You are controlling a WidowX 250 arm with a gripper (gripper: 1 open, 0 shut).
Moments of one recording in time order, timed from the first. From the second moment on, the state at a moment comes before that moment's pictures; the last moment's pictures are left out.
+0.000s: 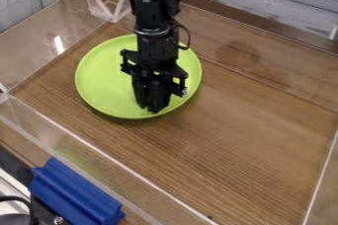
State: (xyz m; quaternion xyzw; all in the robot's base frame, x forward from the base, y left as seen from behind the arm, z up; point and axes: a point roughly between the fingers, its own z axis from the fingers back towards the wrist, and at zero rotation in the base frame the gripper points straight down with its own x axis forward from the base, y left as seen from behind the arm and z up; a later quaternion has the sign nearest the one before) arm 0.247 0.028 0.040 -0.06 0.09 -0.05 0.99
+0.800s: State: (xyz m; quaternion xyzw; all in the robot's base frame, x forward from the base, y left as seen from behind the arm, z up) arm 0.244 0.020 0.045 -0.06 0.10 -0.07 0.99
